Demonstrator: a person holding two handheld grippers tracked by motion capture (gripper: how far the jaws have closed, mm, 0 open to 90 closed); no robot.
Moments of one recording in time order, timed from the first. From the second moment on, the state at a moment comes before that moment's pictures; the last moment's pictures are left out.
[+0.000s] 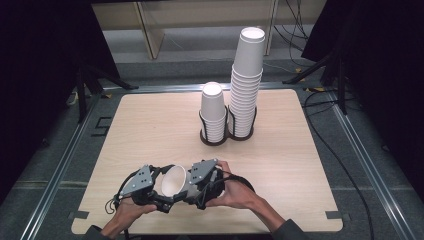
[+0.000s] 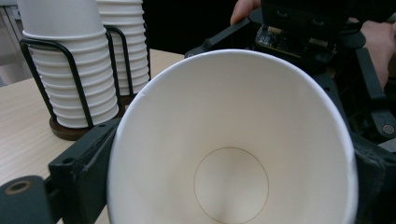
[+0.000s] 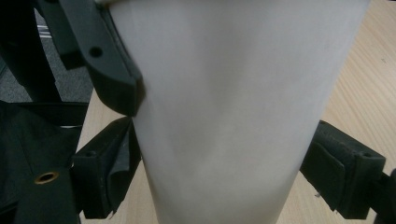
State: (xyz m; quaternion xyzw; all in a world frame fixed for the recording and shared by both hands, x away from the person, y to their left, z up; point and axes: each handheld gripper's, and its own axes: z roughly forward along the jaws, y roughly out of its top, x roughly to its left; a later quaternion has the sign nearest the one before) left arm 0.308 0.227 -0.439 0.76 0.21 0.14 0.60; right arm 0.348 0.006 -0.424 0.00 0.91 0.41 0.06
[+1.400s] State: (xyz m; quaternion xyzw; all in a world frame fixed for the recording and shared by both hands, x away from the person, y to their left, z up) left arm 0.305 0.233 -0.435 0.71 0.22 0.15 0.65; right arm 0.358 -0.007 -0.432 0.03 0.89 0.45 0.03
